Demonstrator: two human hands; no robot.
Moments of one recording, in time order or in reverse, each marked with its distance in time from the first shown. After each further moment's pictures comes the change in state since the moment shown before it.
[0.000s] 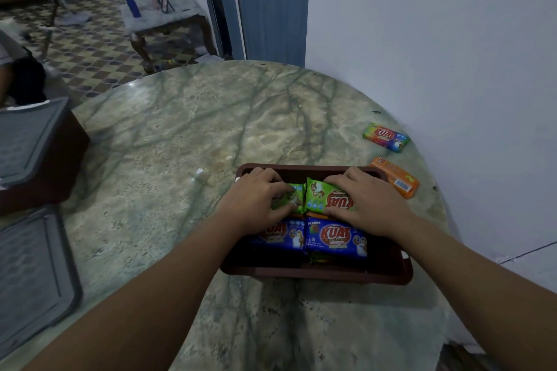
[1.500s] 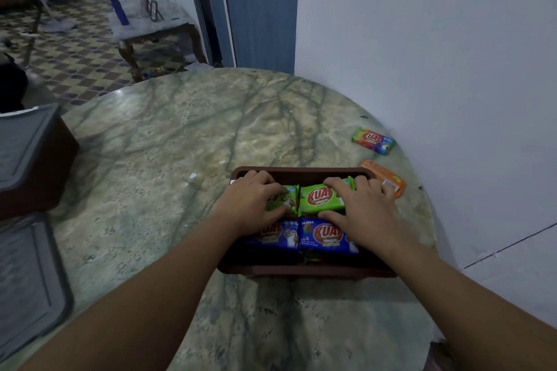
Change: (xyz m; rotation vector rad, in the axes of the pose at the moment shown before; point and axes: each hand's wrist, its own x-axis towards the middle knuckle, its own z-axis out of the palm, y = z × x) left_hand -0.001 0.002 -0.005 0.027 -0.037 -0.008; right_hand -0.025 -0.039 -0.002 -0.152 0.112 0.339
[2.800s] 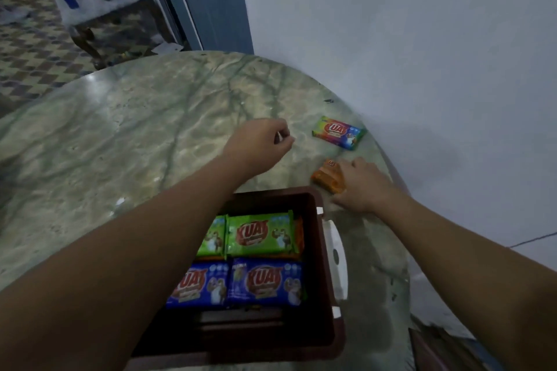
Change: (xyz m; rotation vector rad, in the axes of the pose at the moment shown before) left_hand 0.215 0.070 0.014 -0.212 0.016 -0.092; right_hand 0.120 0.153 0.054 0.127 -0.418 0.120
